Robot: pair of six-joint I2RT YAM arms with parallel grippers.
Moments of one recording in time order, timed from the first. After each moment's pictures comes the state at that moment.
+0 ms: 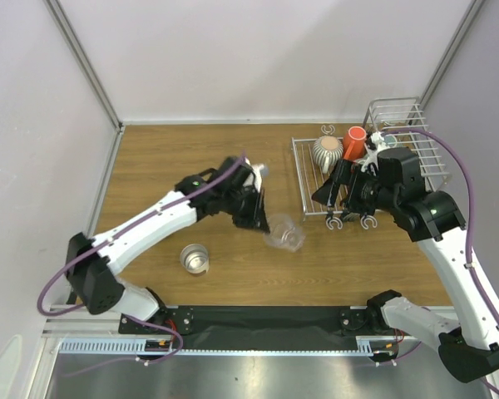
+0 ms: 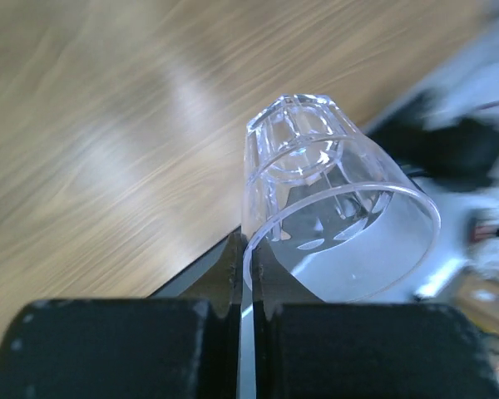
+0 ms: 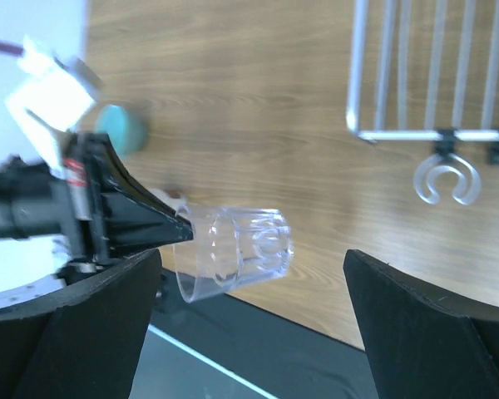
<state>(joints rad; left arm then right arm) -0.81 1.47 1.29 -0.80 0.31 -0.60 0.41 1.01 1.34 -0.97 -0.19 0.57</state>
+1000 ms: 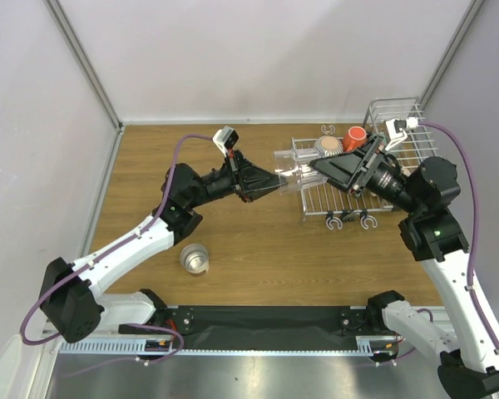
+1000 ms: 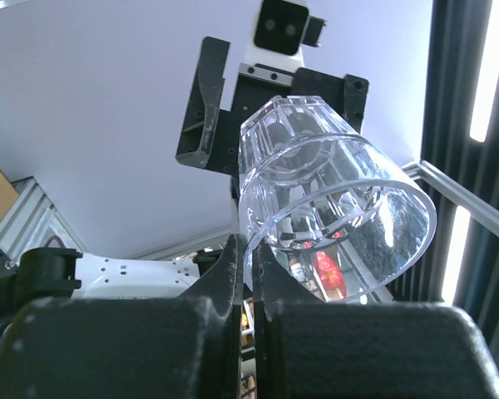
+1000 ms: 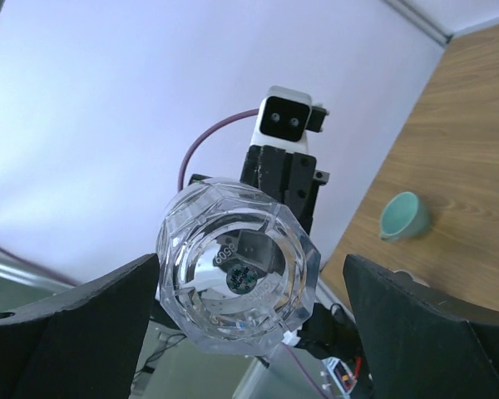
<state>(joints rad) -0.71 1.22 0.93 0.63 0.61 -1.59 0.32 0.85 1.15 -0.15 -0.65 1.10</state>
